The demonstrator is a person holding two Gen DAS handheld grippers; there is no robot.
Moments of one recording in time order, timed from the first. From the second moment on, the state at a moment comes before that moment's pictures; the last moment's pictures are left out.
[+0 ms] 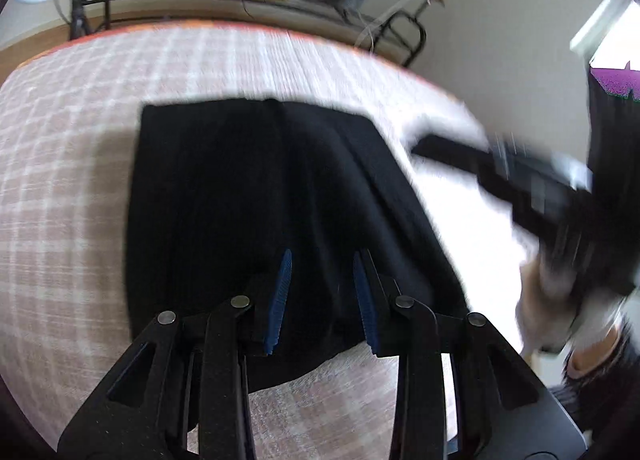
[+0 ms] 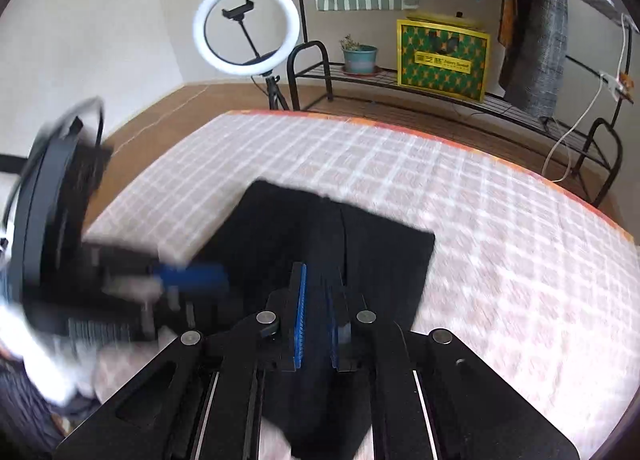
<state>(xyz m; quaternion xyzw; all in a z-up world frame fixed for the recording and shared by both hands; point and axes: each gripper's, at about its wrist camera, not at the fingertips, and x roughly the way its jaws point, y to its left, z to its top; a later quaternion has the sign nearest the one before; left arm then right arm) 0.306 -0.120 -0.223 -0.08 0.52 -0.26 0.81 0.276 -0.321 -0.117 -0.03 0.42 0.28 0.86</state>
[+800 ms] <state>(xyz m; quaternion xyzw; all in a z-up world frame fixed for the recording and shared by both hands) 0.375 -0.077 -0.187 -0.12 0.46 -0.22 0.85 0.338 -0.333 -0.145 0.09 0.46 0.29 0.84</state>
